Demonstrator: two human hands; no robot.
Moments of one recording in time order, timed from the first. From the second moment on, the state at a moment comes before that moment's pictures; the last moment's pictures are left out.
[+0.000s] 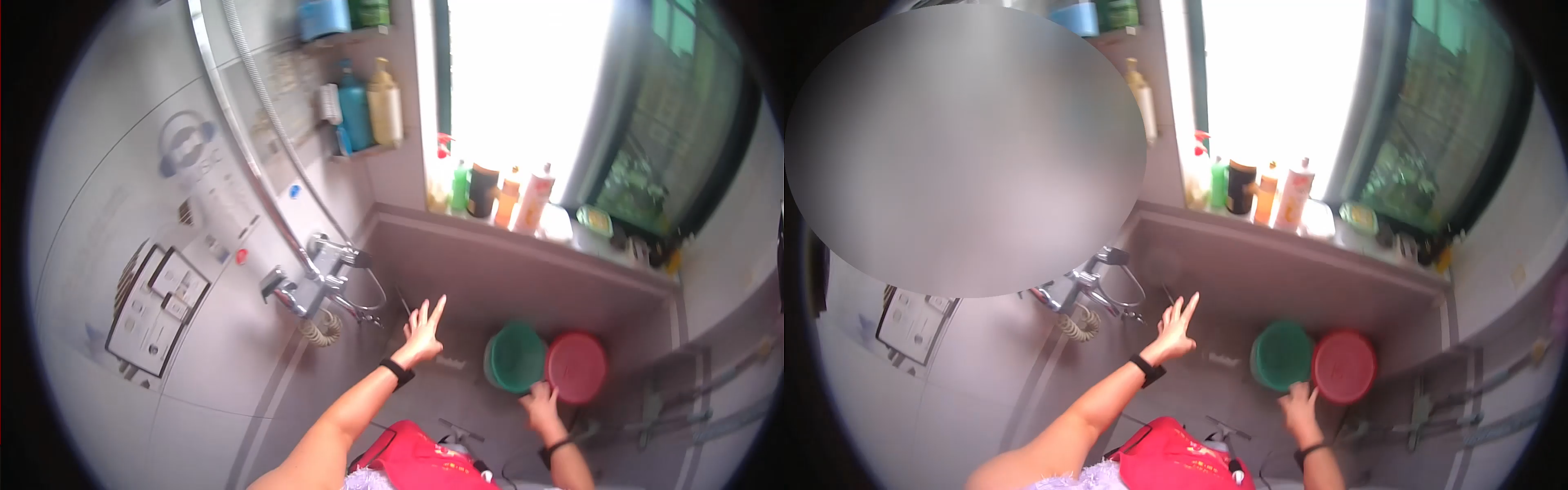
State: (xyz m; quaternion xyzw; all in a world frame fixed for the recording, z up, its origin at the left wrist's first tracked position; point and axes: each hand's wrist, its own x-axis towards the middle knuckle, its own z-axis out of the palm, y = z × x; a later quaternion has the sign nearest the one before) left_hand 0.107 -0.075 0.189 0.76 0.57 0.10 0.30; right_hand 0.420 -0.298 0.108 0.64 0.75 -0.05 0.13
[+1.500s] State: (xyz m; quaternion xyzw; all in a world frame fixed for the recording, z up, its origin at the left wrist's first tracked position) left_hand 0.081 -0.107 0.068 0.73 0.40 0.09 0.54; right_hand 0.130 -0.630 0.154 0.69 -0.18 -0.55 -0.44
